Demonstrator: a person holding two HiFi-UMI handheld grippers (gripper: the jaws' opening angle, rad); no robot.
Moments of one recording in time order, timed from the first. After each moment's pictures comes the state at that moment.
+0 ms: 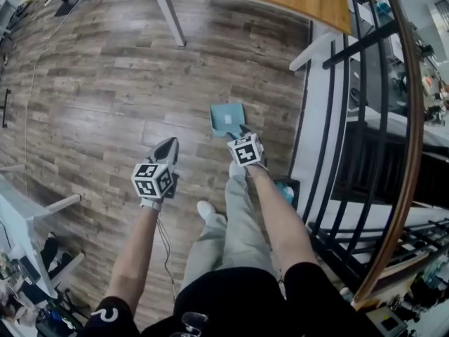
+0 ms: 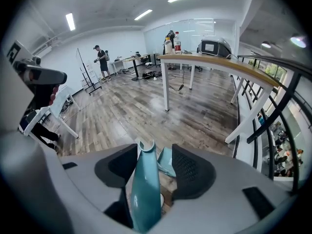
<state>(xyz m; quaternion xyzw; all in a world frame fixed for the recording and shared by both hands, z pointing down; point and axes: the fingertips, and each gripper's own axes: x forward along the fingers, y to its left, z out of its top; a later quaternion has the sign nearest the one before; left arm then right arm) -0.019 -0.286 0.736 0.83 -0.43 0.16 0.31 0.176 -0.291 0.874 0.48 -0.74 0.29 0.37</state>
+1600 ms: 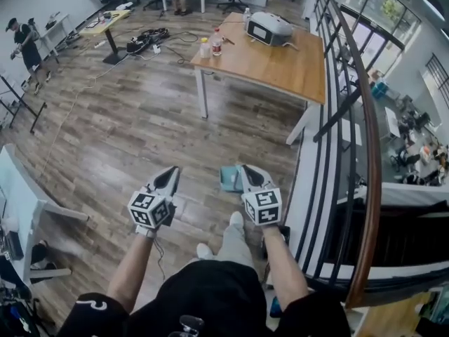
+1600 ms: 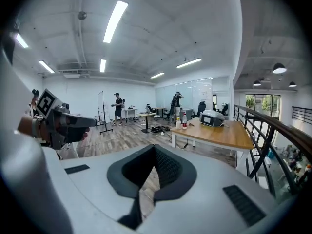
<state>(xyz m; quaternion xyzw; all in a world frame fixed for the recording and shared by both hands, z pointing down) -0.072 -0.087 0.424 0.88 -0.46 0.03 0.16 0.137 -0.097 0.442 0.51 -0.84 0.08 0.14</state>
